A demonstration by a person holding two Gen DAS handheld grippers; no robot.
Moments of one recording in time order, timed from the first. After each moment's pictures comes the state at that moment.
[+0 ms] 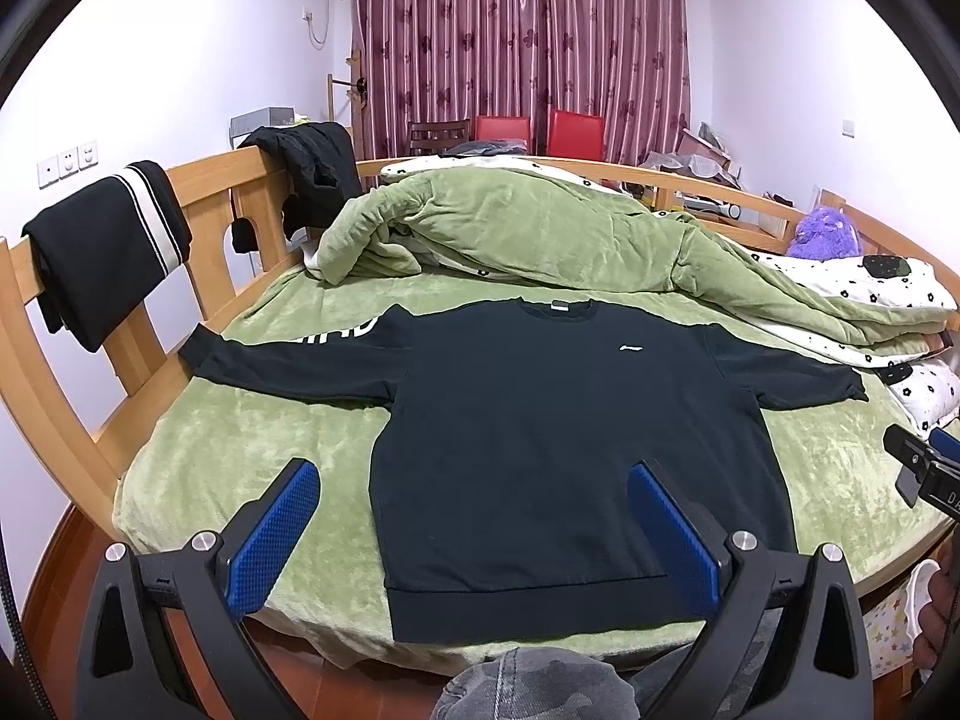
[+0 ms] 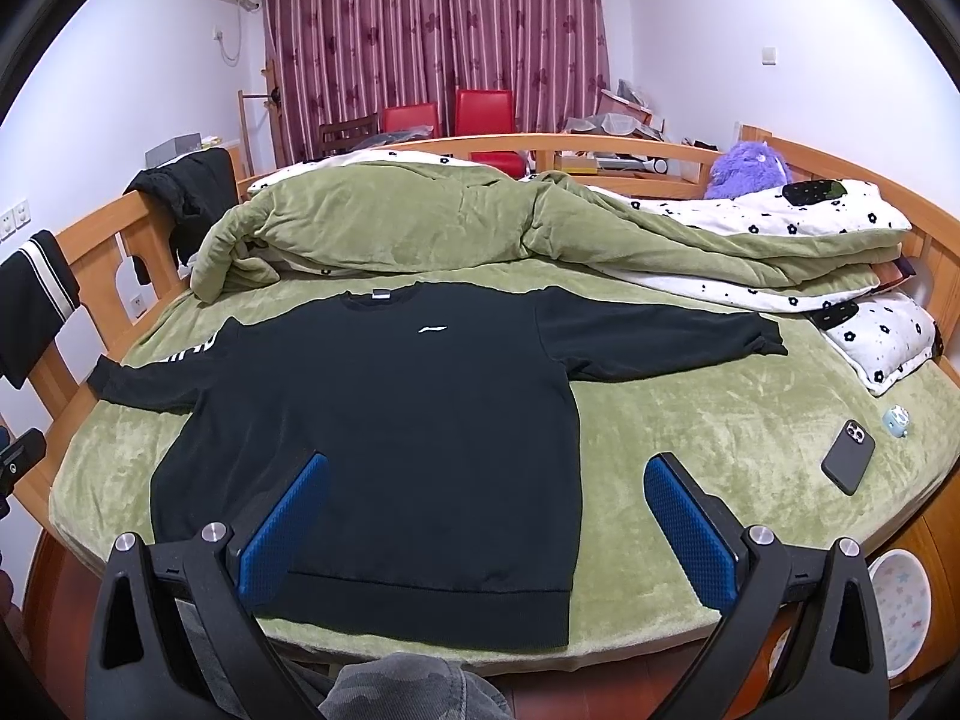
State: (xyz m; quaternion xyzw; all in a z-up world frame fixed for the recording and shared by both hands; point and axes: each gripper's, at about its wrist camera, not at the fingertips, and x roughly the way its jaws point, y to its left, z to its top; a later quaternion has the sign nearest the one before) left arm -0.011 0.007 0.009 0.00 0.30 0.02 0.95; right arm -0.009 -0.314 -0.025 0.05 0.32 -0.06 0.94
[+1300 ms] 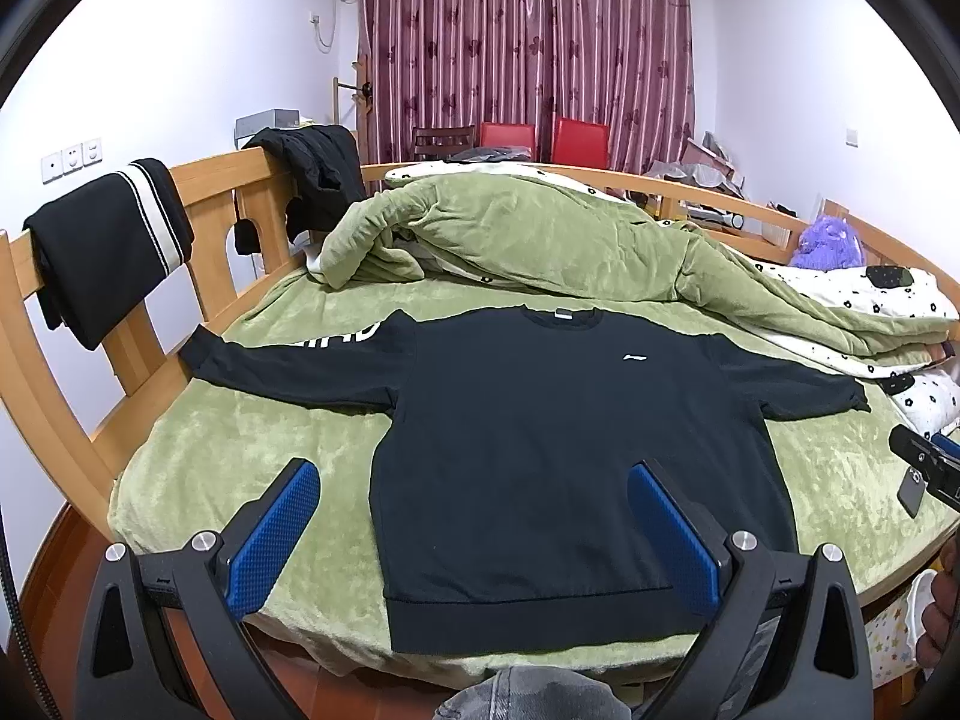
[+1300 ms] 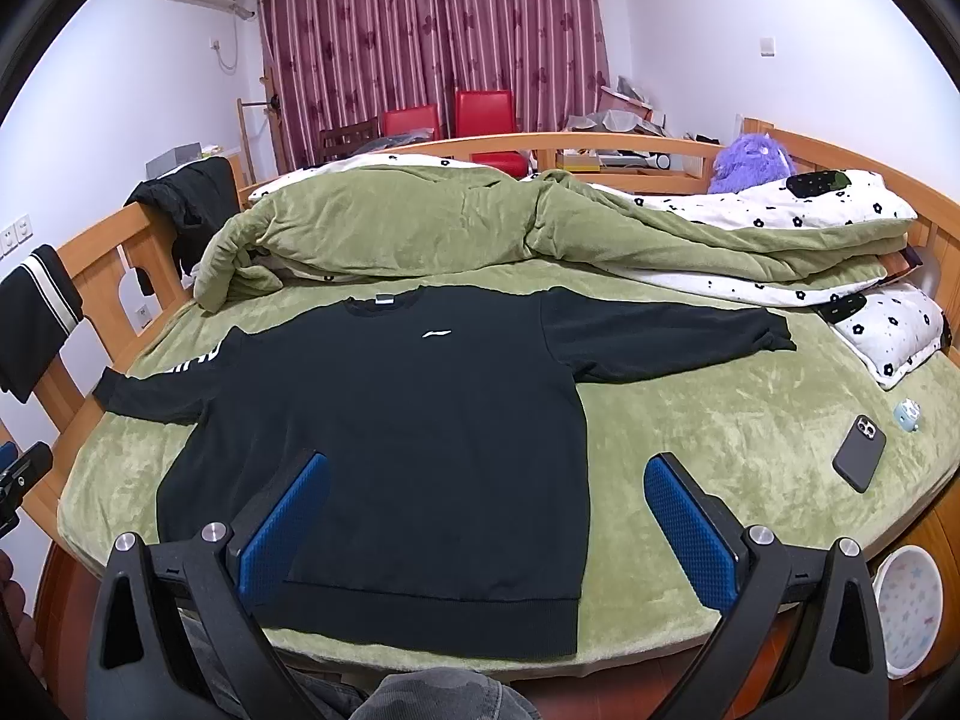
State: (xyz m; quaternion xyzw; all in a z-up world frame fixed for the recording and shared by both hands) left arm -0.001 0.011 0.008 -0.01 0.29 0.02 0.96; right arm 0.001 -0.322 -0.024 0.07 0.32 -0.05 0.95
